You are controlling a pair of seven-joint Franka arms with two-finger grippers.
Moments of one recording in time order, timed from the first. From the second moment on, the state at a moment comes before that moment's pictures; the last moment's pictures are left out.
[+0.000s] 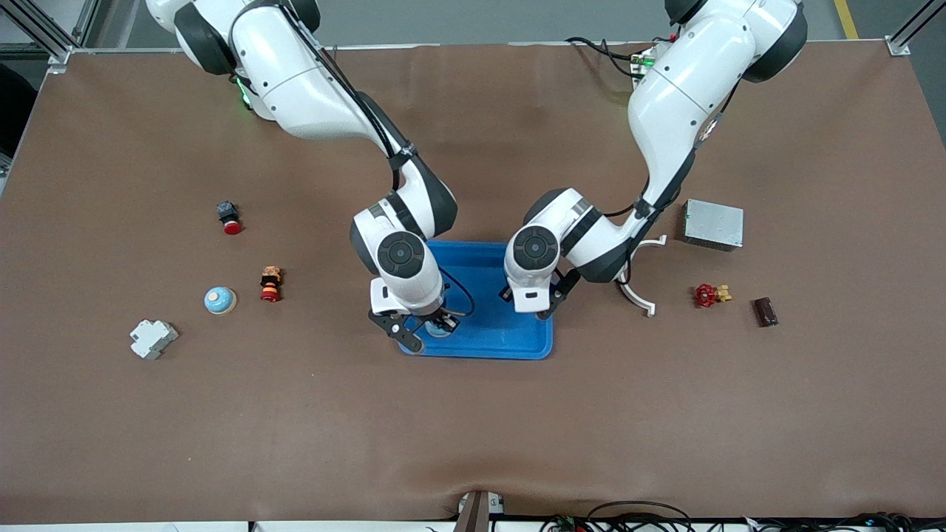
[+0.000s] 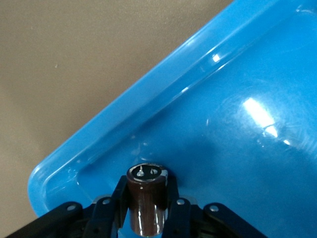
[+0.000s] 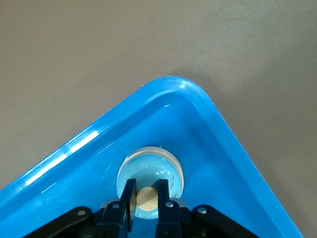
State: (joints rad) left arm -0.35 0.85 -0.39 -1.51 0.23 2.16 -1.65; right arm 0.67 0.88 -0.08 -1.30 0.09 2.24 1.21
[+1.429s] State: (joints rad) left arm 0.20 0.56 -0.74 -1.61 0.23 1.80 -1.27; right arm 0.68 0.90 -0.09 -1.25 0.02 2.10 1.22
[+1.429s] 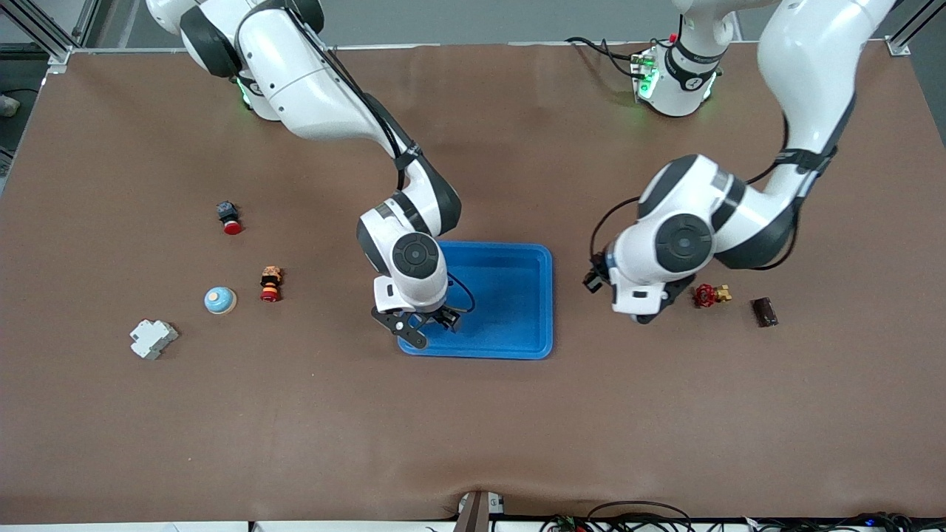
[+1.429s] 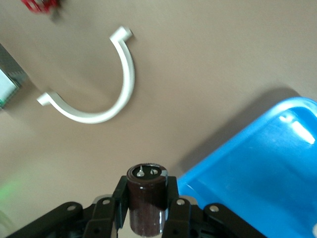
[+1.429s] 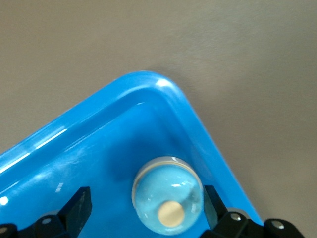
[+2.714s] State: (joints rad) left arm 0.50 0.55 -0.74 -1.87 0.51 2.08 -0.81; right arm 0.68 0.90 -0.08 -1.32 0.02 2.20 1.22
